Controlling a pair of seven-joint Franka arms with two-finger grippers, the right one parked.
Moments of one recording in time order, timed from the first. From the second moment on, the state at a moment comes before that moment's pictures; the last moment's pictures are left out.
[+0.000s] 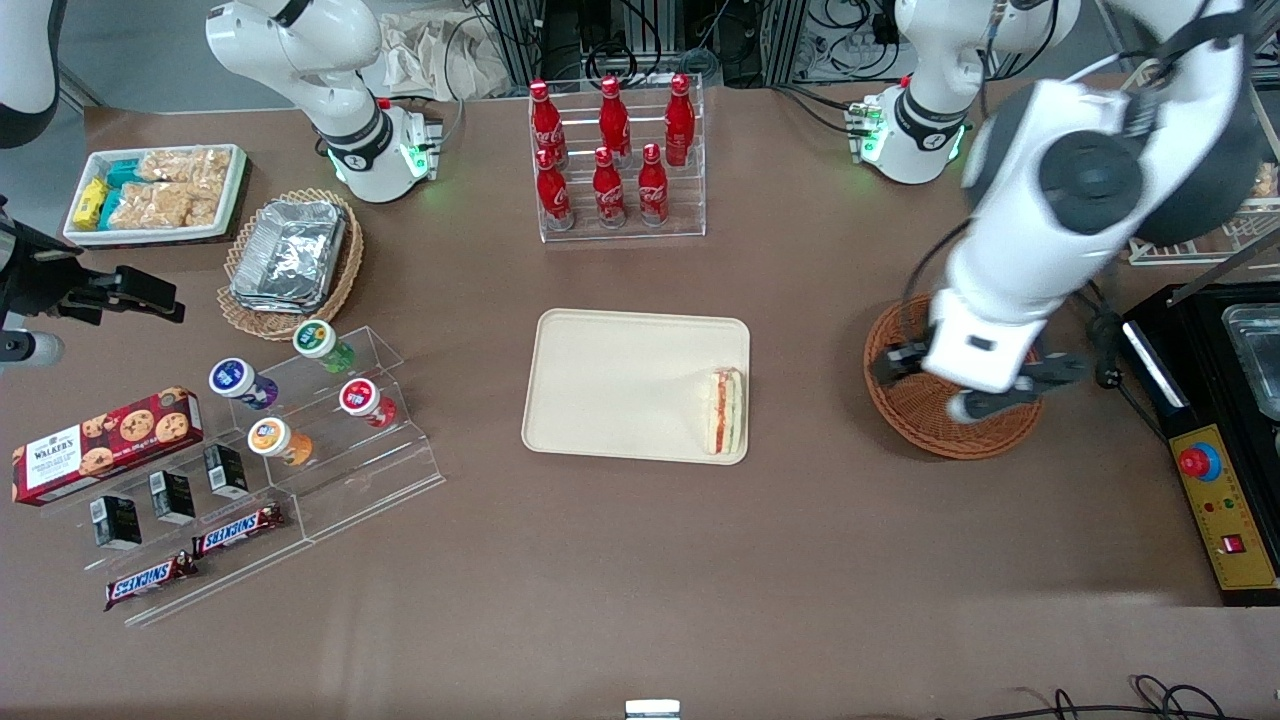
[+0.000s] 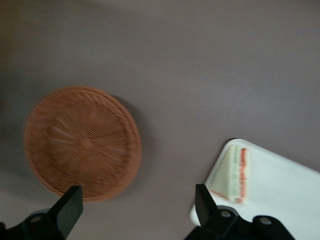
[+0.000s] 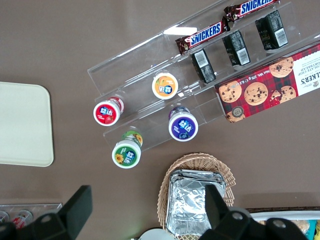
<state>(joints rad) -0.20 0.17 -0.09 -1.56 0.07 1.71 -0.58</state>
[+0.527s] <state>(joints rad) -0.19 -0.02 0.16 -1.83 0.06 1.81 -0.01</state>
